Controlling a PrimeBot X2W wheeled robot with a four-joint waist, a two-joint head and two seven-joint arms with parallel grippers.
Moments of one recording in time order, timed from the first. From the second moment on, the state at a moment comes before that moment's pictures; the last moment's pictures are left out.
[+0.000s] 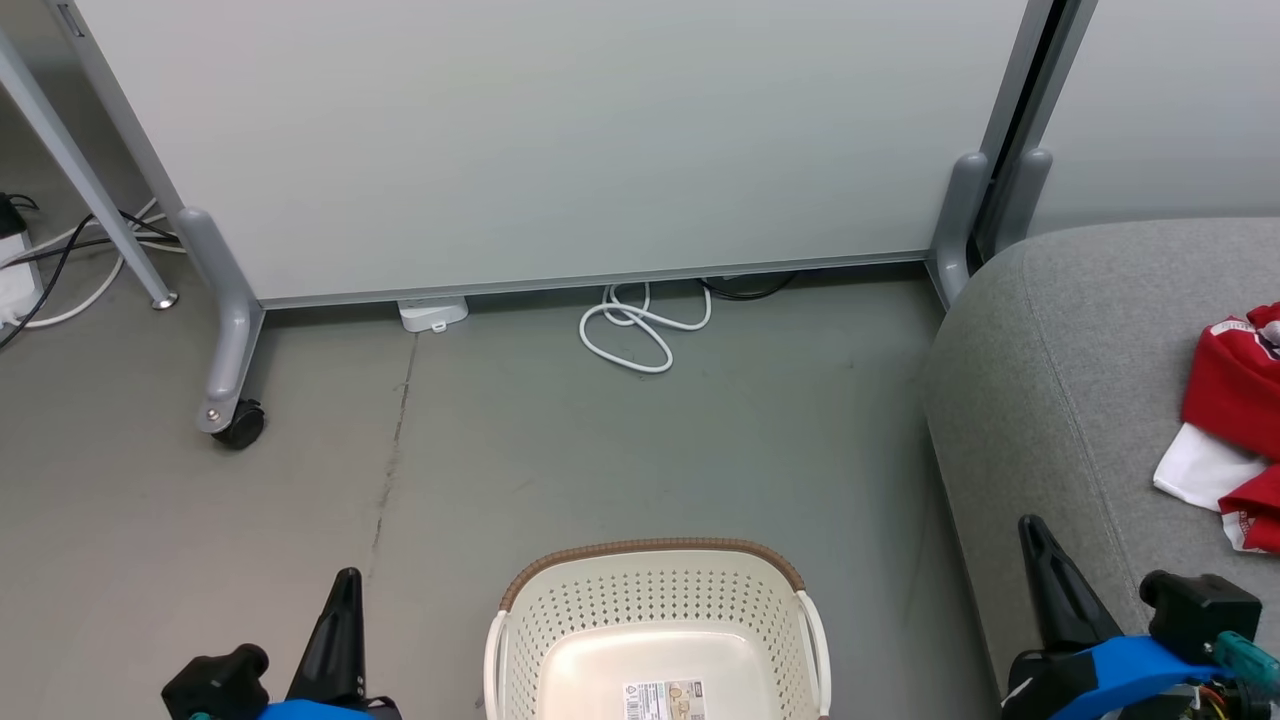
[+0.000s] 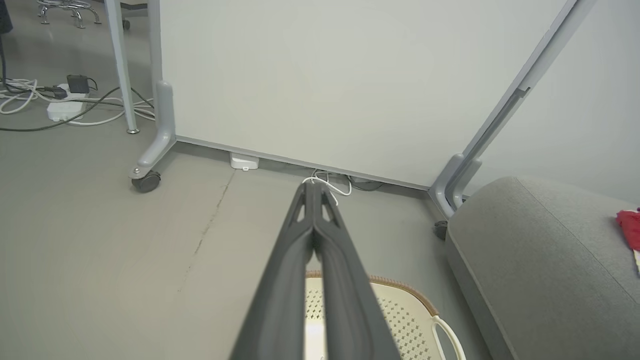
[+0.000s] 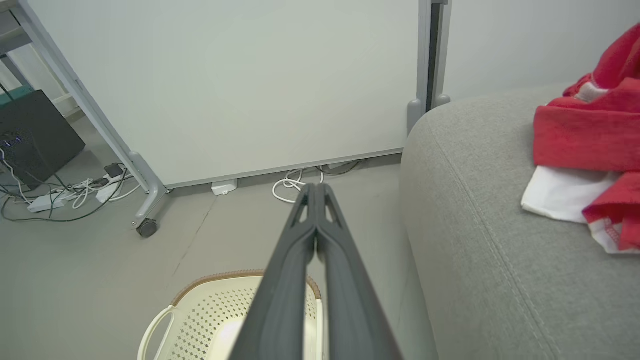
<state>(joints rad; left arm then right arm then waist) 0.02 0.13 -0.11 0.37 -0.43 -0.13 -0.24 0.02 -0.04 -0.07 0.17 0.22 0.13 -0.07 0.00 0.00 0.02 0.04</state>
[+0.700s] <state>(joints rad) 0.00 0.11 -0.05 0.34 -0.74 -0.13 -0.15 0.00 -0.04 -0.08 0.19 0.59 0.13 -0.02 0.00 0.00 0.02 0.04</state>
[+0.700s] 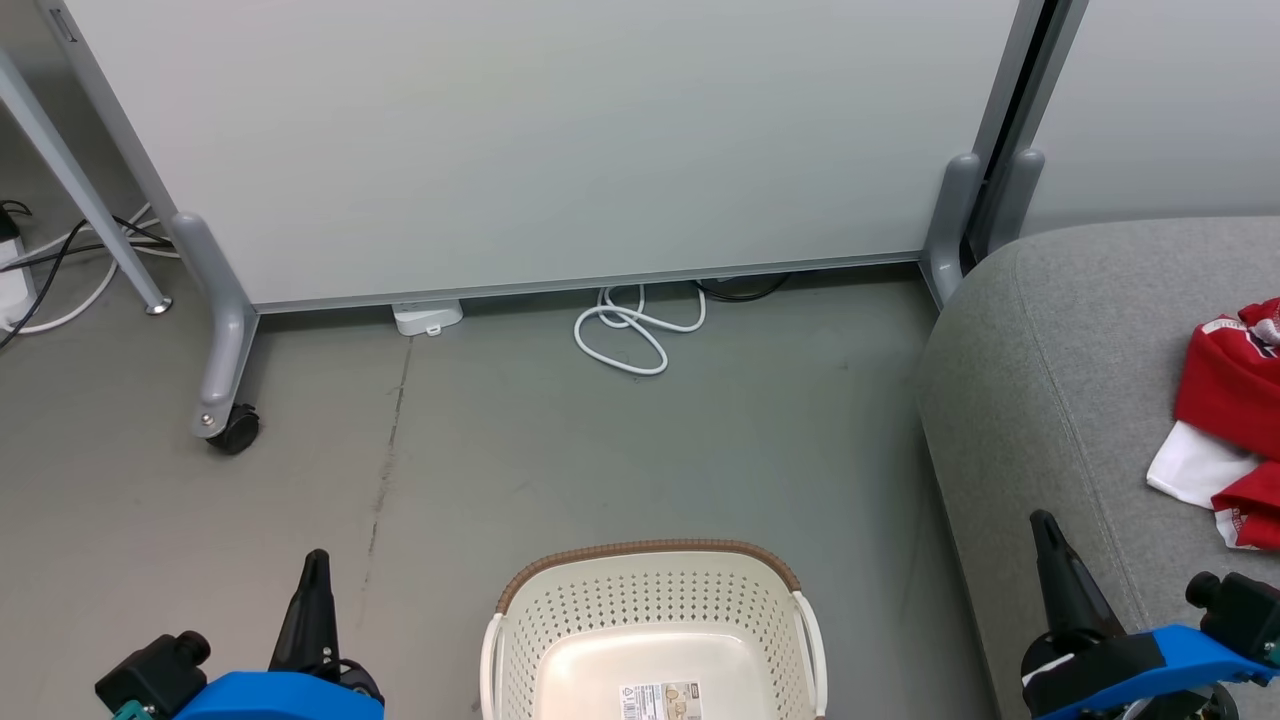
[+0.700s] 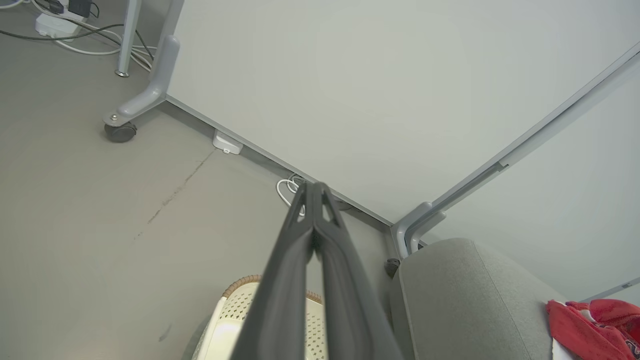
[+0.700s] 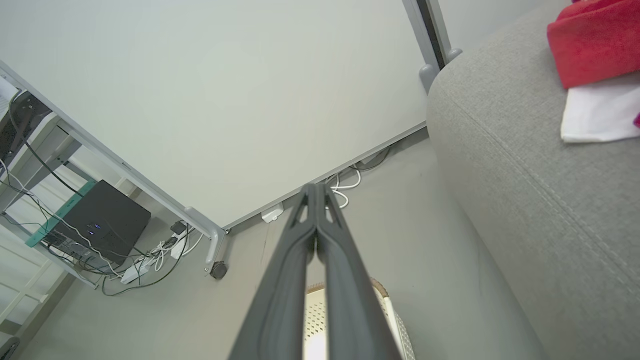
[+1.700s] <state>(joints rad) -0.04 0.09 0.02 0.30 -1.10 -0.13 -0.04 -0.04 -0.05 -0.09 0.21 1.00 0.13 0.03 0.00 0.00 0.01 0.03</state>
